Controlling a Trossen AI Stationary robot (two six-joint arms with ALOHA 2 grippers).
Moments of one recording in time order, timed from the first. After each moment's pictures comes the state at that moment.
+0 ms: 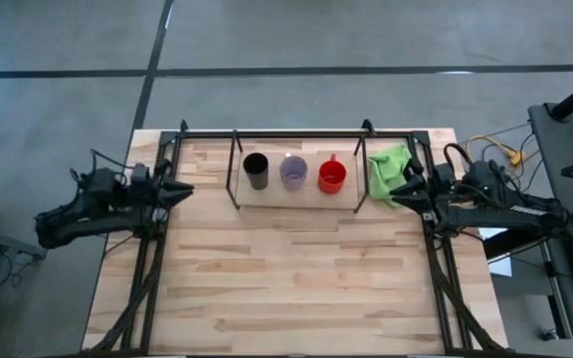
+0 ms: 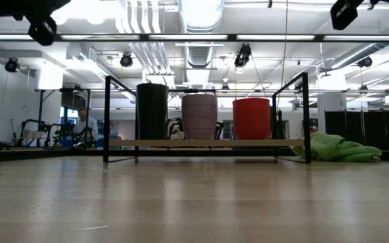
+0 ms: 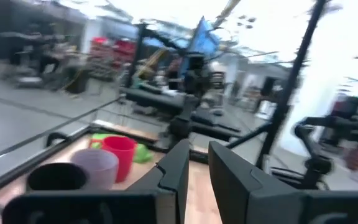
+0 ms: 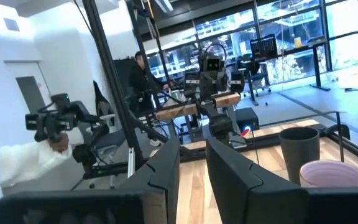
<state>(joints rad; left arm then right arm) 0.18 0.10 0.45 -0.26 0.11 -0.27 -0.12 0.27 0.48 -0.06 -0.26 0.28</state>
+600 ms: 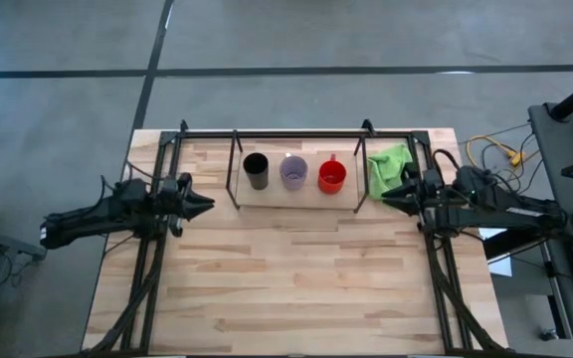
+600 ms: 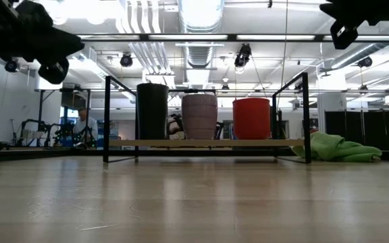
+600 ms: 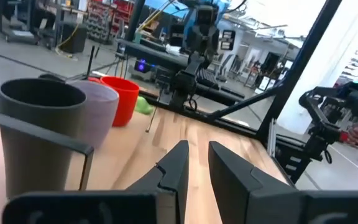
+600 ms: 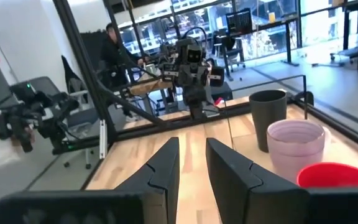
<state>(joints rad) 0.18 0.07 0.17 -0.14 0.14 -0.33 -0.12 0.24 0.41 -0.16 -0.18 0.24</state>
